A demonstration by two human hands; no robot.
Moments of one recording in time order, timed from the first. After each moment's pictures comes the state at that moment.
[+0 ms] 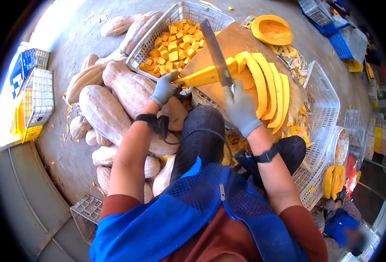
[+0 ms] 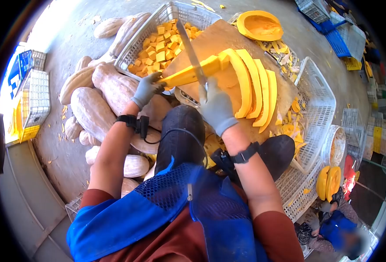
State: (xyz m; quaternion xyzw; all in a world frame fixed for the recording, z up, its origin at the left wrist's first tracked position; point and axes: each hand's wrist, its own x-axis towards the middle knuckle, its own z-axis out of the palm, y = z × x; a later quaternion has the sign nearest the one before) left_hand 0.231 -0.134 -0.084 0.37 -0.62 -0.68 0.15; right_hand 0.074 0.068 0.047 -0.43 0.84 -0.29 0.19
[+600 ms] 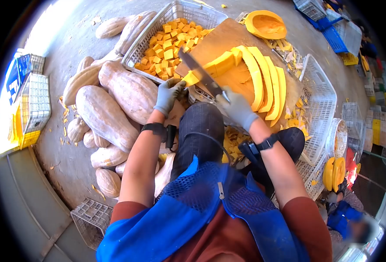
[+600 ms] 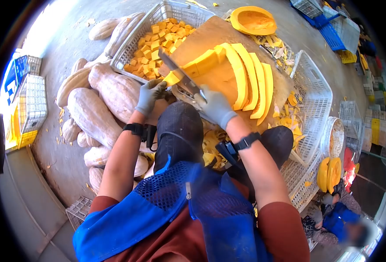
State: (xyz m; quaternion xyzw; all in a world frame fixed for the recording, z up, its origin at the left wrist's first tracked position) left_hand 0.230 -0.082 -0.064 0.42 -0.49 -0.73 0.21; right_hand 0.061 0.092 0.013 -0.48 0.80 -0.24 0.27
